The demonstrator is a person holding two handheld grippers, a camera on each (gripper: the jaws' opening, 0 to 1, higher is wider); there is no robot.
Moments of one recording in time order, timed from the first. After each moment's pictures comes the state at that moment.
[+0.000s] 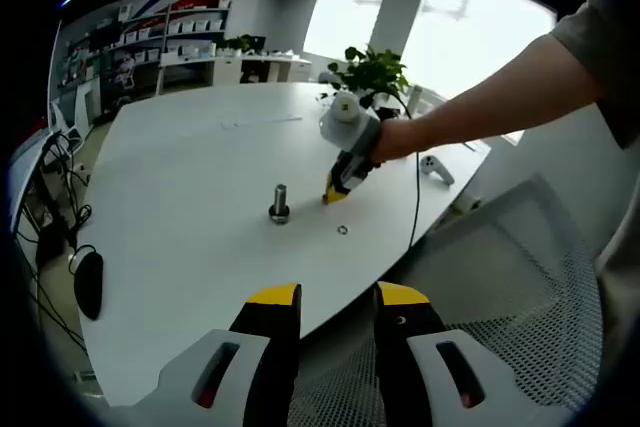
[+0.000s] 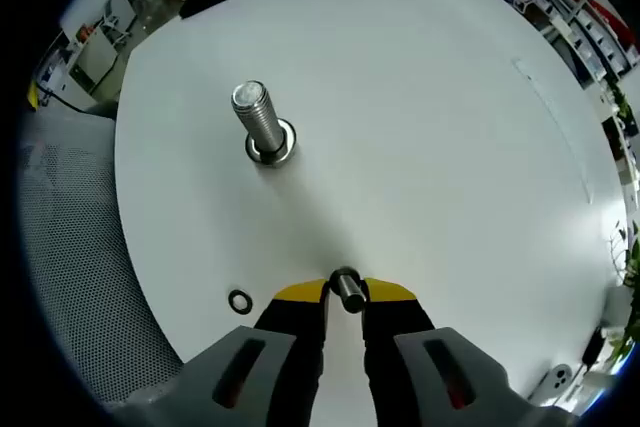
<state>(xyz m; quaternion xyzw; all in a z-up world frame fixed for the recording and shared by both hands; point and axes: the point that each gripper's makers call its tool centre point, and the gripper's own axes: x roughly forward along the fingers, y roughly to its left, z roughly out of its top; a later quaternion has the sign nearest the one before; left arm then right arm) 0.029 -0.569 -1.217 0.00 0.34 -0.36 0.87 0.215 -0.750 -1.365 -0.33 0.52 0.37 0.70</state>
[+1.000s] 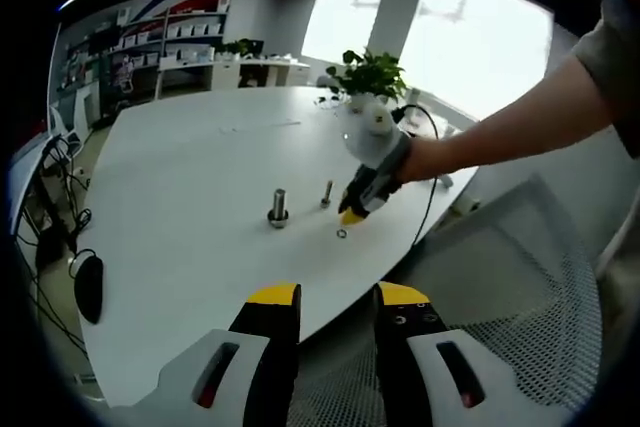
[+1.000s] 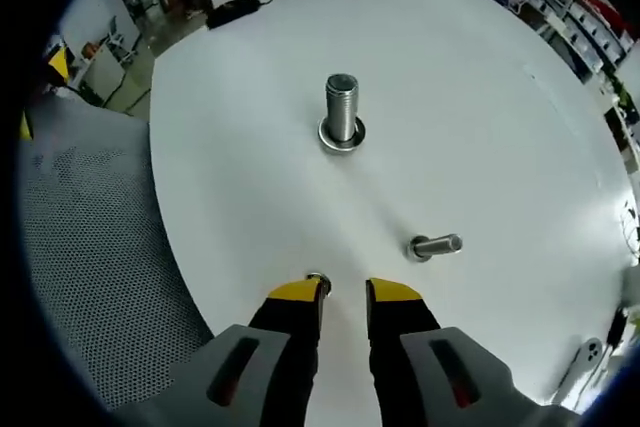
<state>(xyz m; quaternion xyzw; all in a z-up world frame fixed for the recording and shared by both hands) 0.030 -0.569 -1.214 0.00 0.33 -0.36 0.87 0.152 -0.728 -1.357 -0.28 0.50 0.40 0.71</state>
